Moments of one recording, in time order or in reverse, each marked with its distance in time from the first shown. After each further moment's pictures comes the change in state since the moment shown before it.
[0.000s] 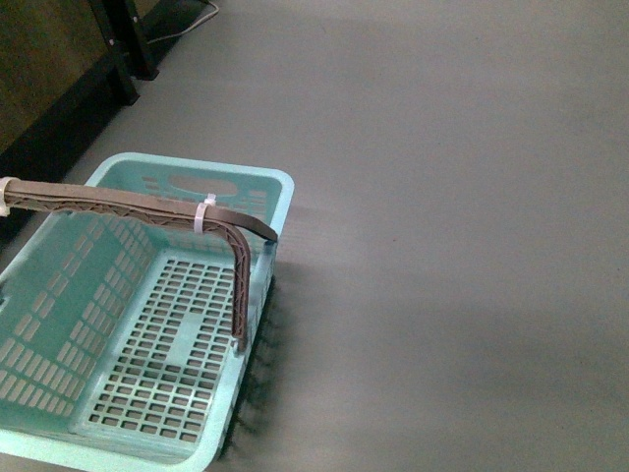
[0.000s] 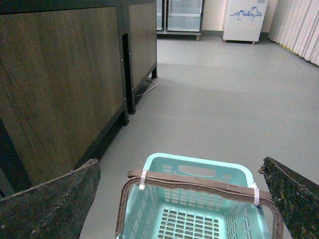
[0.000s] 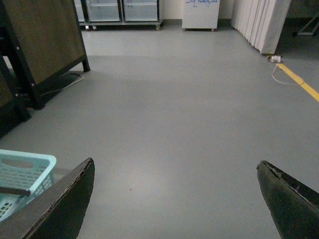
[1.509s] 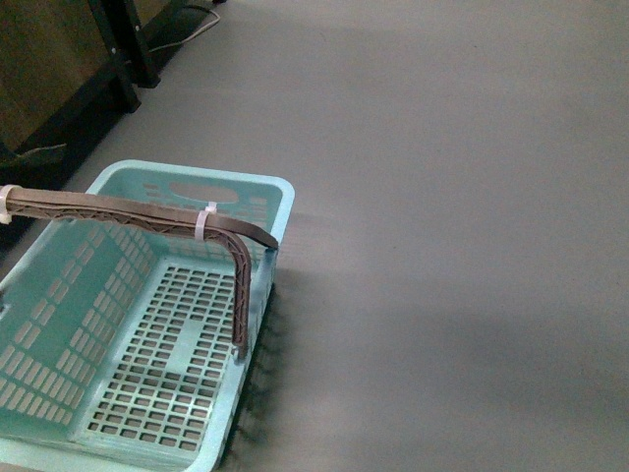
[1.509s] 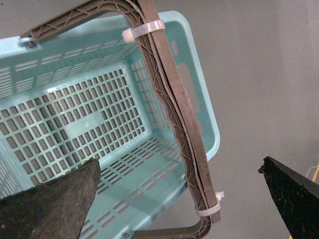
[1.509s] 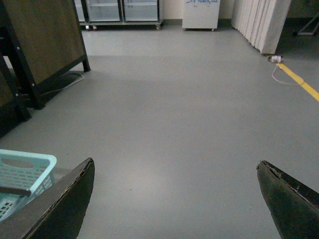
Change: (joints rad) left arm -0.126 1.500 0.445 0.362 -0.131 -1.192; right arm 0.000 0.000 0.000 0.000 0.000 0.000
